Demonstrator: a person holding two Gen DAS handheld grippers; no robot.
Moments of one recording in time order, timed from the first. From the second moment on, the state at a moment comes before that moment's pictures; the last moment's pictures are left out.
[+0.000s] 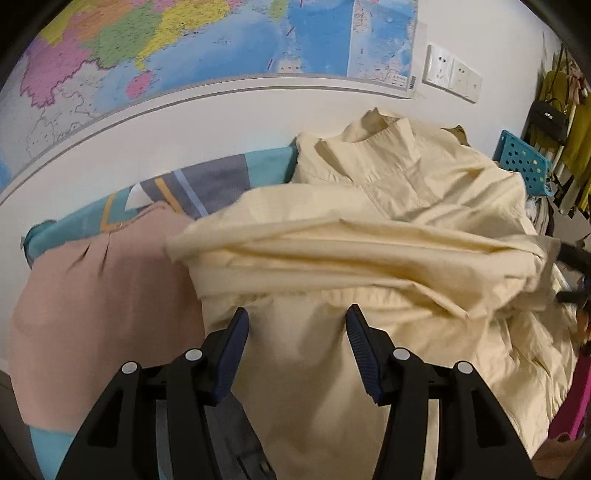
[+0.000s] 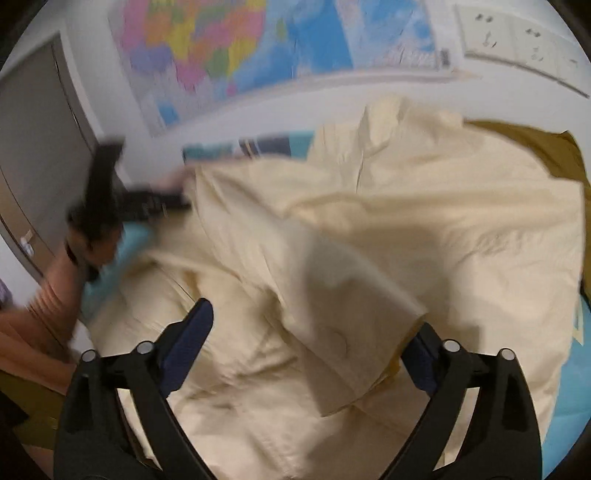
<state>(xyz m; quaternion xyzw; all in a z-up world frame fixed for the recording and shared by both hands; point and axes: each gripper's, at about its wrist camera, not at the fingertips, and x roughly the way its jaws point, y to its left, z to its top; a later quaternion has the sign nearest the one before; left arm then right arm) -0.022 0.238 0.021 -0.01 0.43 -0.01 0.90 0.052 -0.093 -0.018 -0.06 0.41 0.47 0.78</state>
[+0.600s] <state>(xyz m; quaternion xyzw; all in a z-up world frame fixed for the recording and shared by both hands) 0.073 0.259 0.005 -0.02 0.46 0.09 0.88 0.154 -0.171 -0.032 0.13 0.48 0.41 0.77</state>
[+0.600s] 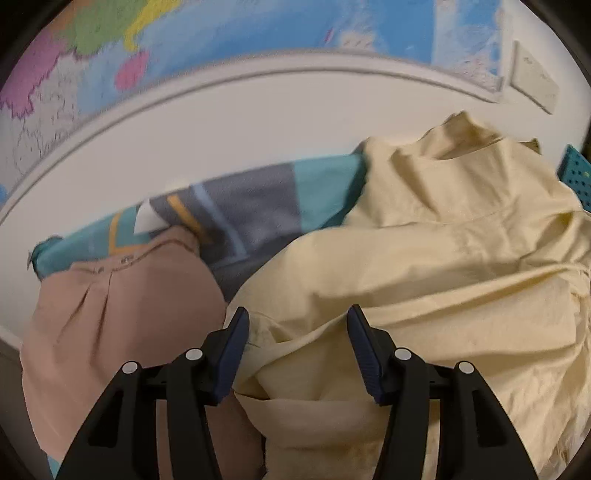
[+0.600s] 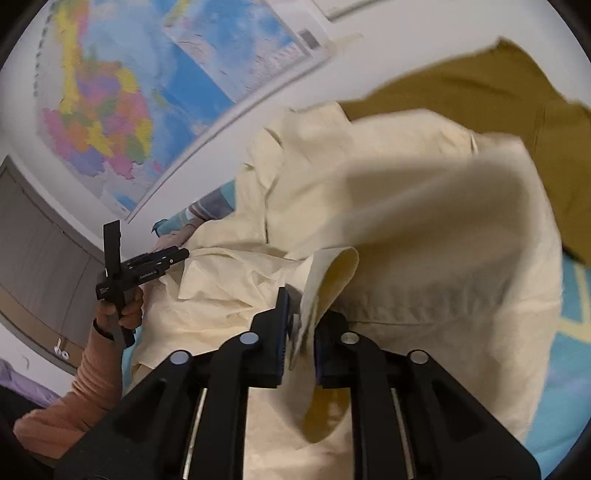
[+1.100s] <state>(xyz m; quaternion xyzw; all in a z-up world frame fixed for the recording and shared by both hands) 0.013 0.172 -0.017 0.12 0.45 -0.03 0.88 0.157 -0.166 -0.016 0.08 0.43 0.39 0.81</state>
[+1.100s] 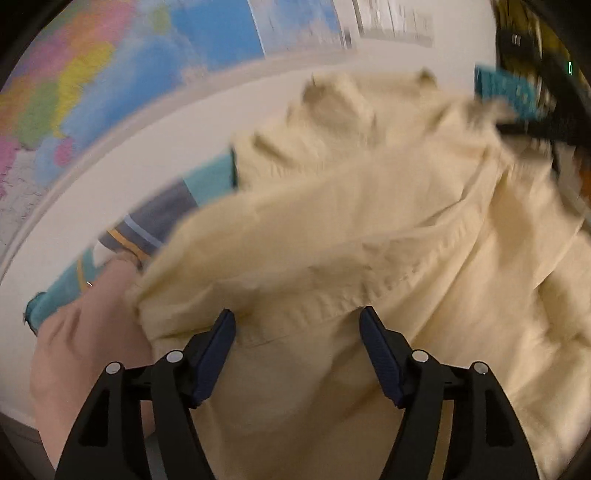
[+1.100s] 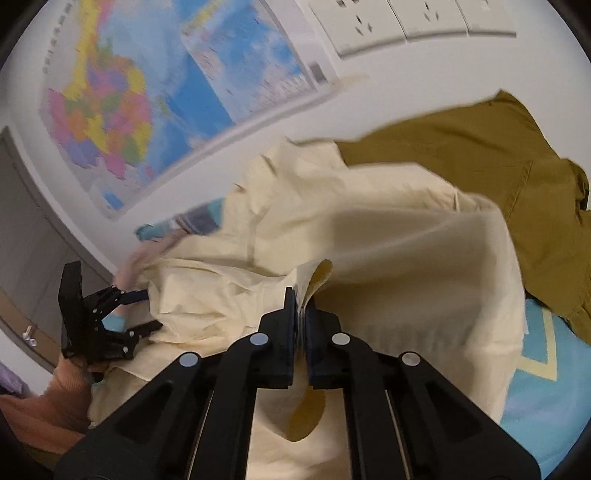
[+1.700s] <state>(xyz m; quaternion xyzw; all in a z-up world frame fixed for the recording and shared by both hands) 0.020 0.178 -0.024 0.07 0.47 0.00 0.88 0.107 -0.104 -0.012 -0.09 0.39 0.44 0.80</state>
